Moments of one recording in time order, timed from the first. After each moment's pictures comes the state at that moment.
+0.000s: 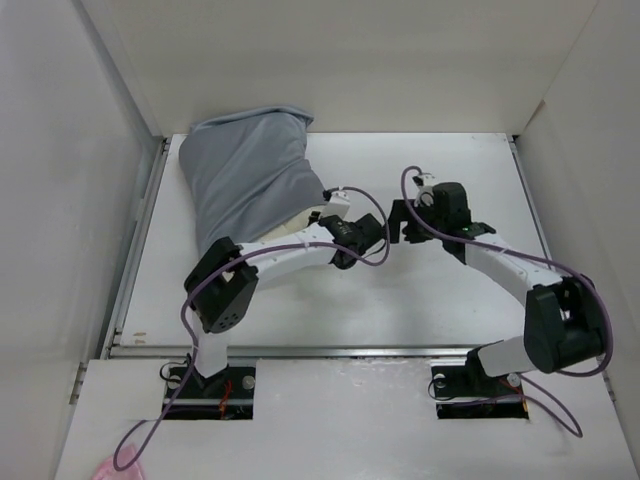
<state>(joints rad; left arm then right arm) -0.96 1.91 1.45 -0.94 -1.01 -0.82 0.27 1.39 0.84 -0.09 -0.36 0.31</state>
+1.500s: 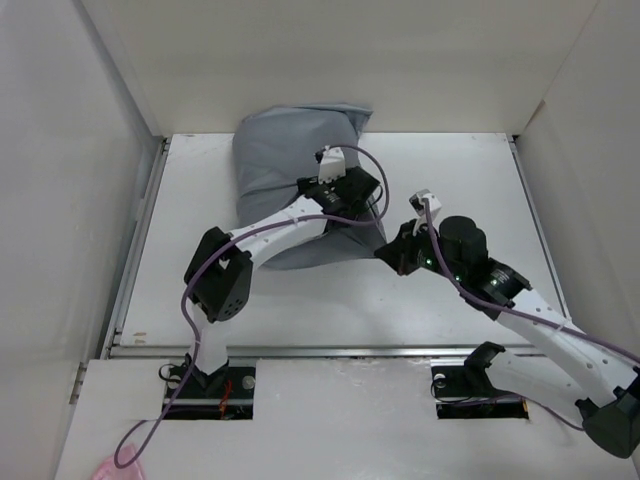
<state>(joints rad) -0.82 1.94 1.65 -0.63 -0.85 -0.79 0.66 0.90 0.78 -0.22 -0.21 0.40</state>
